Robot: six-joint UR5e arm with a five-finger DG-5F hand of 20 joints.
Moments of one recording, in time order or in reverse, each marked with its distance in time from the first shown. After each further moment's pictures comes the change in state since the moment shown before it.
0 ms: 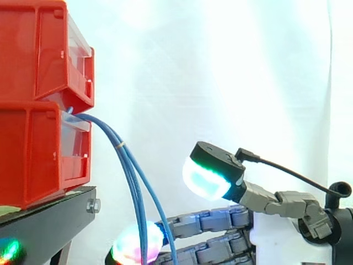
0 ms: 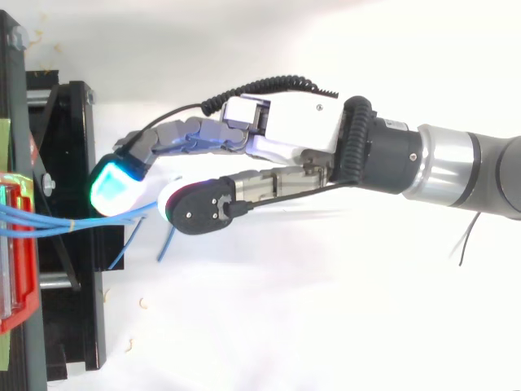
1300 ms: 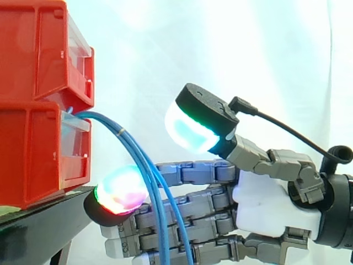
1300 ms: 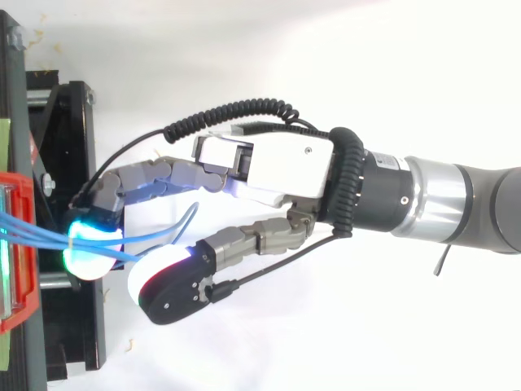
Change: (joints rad) arm 0.041 0.000 0.050 0.084 0.017 -0.155
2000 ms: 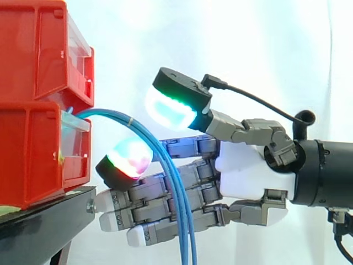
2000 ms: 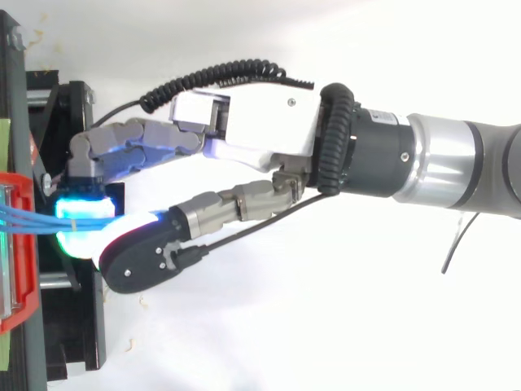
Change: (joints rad) arm -0.051 0.002 0.131 -0.211 -0.078 0.077
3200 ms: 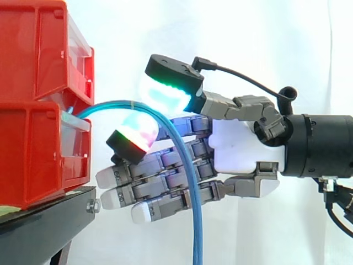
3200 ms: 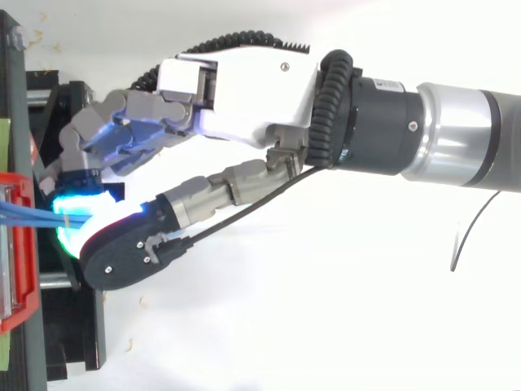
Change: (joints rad) arm -0.027 0.003 0.100 -0.154 -0.040 0.044
